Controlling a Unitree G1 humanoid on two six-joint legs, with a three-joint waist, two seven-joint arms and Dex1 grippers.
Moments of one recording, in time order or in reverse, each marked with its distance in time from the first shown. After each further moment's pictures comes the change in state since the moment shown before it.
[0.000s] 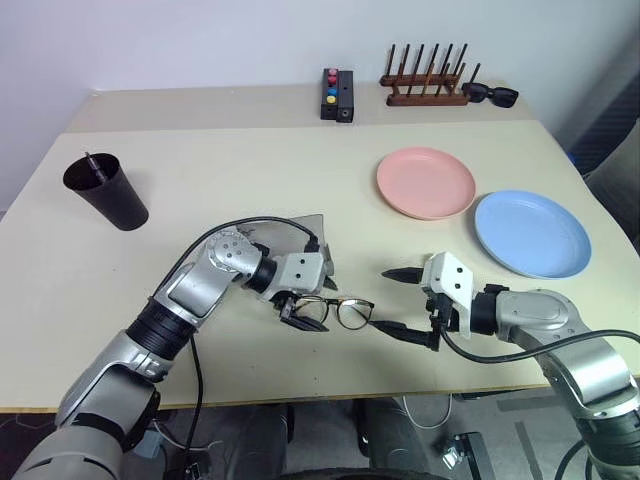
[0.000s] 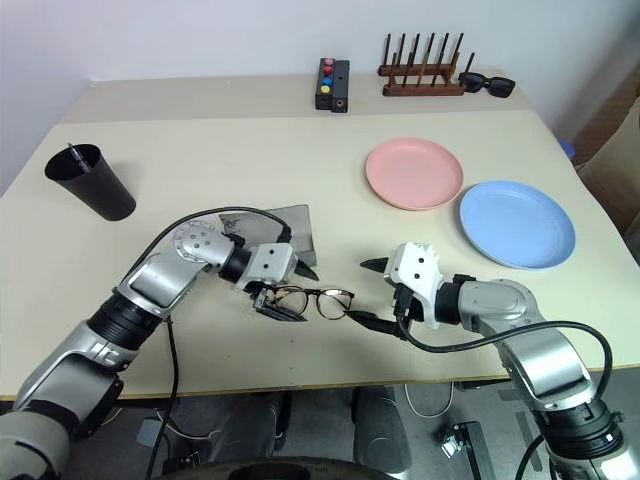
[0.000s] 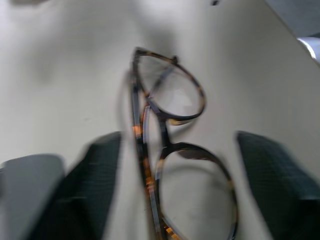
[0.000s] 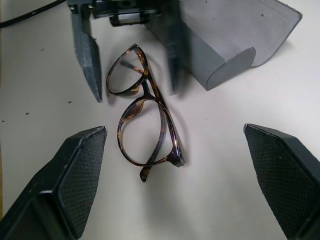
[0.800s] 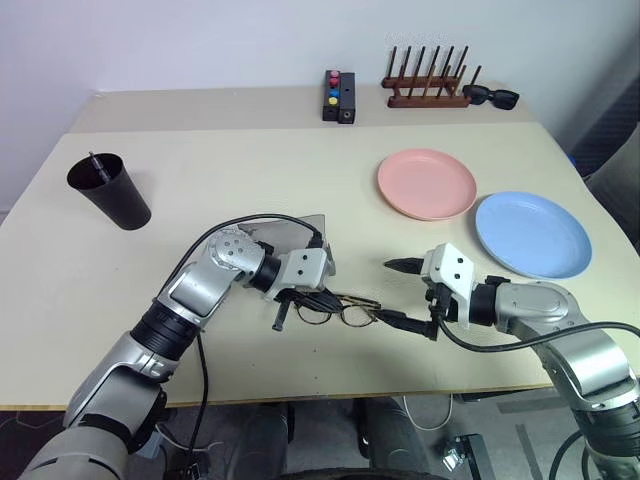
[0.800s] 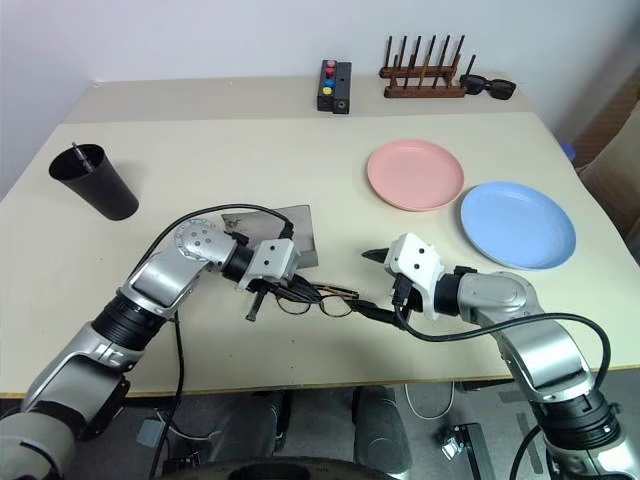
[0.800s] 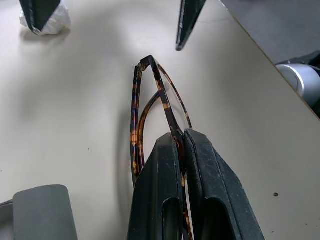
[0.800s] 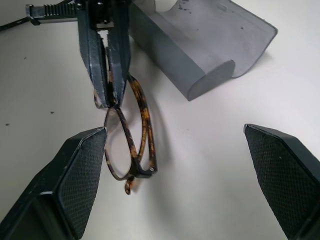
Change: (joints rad) left arm 0.023 -0.014 0.057 -0.045 -0.062 0.050 0.000; right arm -0.055 0.001 -0.004 0.049 -0.001 -0.011 -0.009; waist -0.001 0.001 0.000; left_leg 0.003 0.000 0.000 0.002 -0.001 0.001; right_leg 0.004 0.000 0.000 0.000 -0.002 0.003
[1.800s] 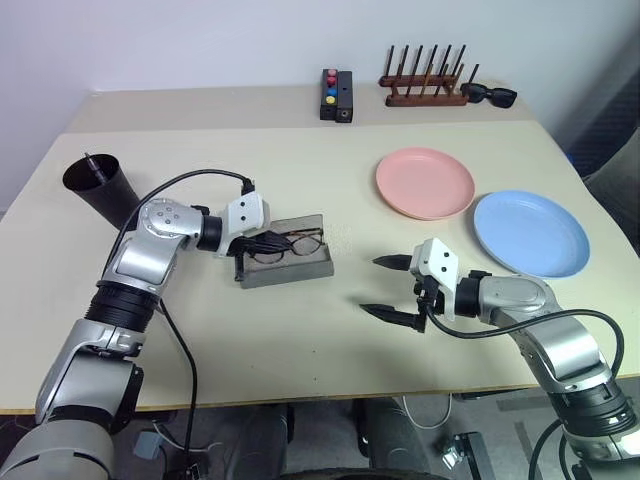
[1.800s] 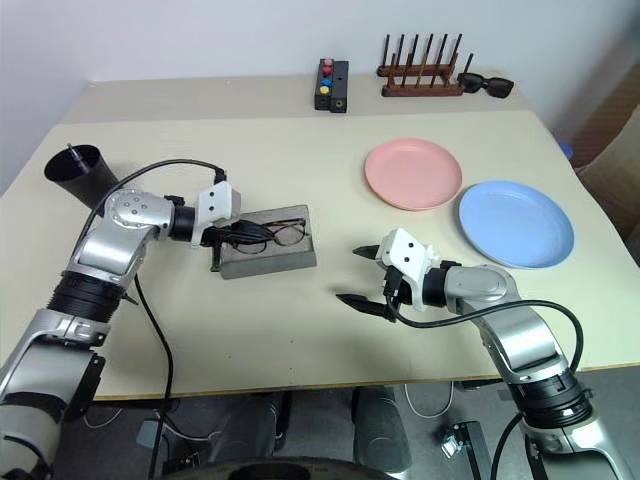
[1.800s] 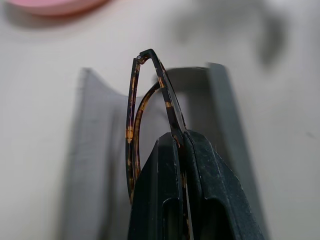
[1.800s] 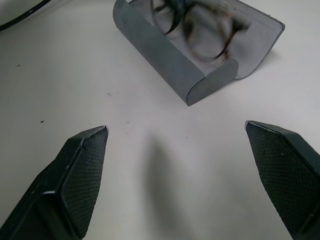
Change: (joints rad) left arm -0.084 0.098 0.174 0.279 0.038 -0.128 0.052; right arm -0.067 0.073 0.060 0.114 -0.037 -0.059 0.035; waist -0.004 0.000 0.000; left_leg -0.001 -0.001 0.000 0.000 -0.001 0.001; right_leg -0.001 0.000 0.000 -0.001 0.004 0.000
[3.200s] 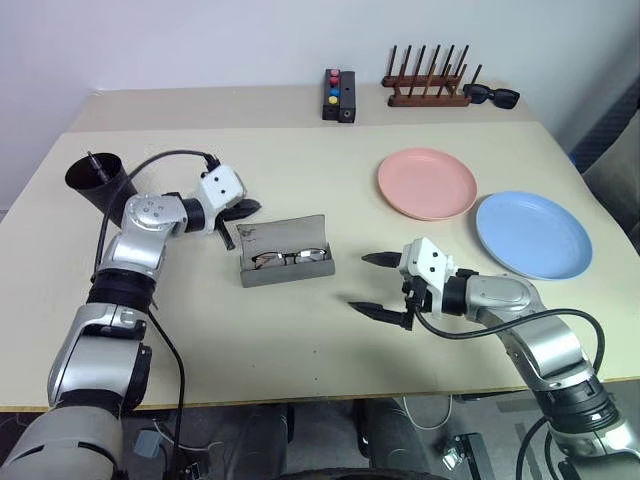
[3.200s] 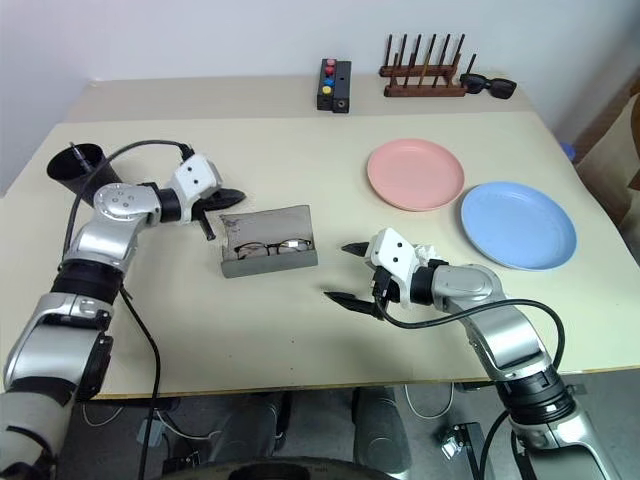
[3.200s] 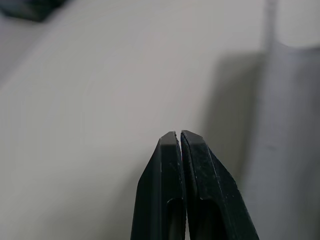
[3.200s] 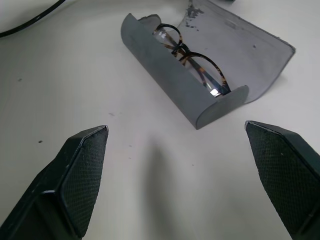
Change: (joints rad) left arm -0.043 -0.027 0.126 0.240 0.094 -0.125 0.269; right arm -0.027 0.052 0.038 0.026 -0.021 -0.051 -0.024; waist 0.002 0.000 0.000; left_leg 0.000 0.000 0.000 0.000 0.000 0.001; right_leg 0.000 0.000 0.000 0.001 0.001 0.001
